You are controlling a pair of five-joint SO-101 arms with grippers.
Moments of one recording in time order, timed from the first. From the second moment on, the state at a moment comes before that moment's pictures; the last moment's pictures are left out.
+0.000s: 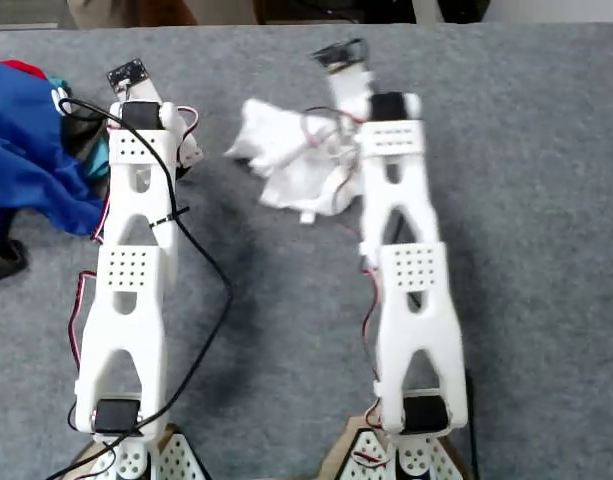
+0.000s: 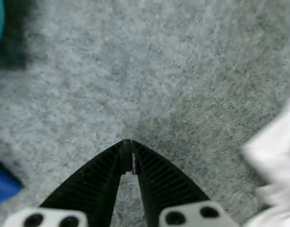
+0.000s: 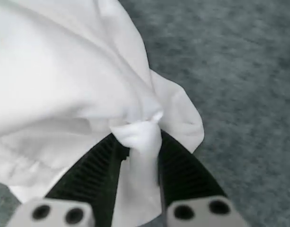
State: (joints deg) left arm -3.4 76.3 -93.4 97.3 19.6; right arm -5.7 71.0 -80.9 86.9 16.0
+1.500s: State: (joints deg) left arm -4.5 78.9 -93.4 80.5 23.2; right arm -21.8 51.8 -85.6 99.8 12.3
